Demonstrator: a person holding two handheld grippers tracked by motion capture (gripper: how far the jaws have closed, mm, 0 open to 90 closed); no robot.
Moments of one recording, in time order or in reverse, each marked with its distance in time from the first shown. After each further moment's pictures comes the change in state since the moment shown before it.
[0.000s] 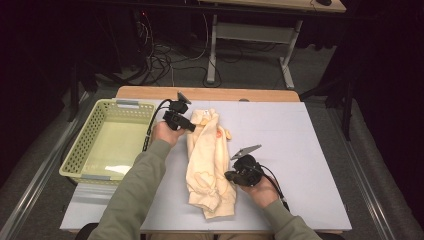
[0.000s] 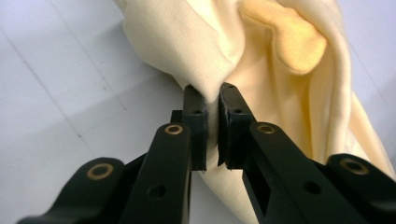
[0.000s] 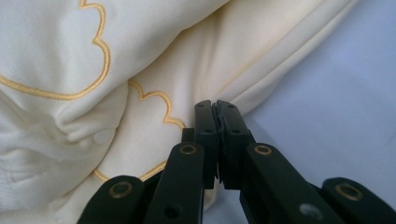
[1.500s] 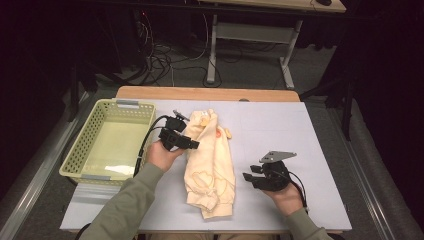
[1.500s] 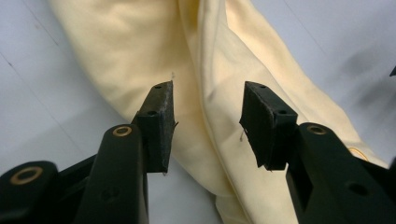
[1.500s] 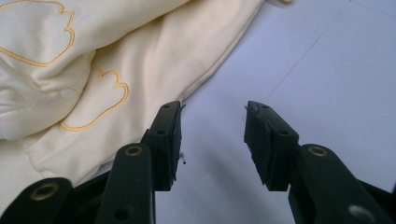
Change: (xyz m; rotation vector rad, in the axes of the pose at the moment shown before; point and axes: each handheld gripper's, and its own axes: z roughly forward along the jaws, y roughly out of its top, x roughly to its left) left arm -0.017 -0.034 -0.034 -0.123 0.045 0.005; right arm -0.002 -0.009 -0.018 -0.171 -0.028 -0.026
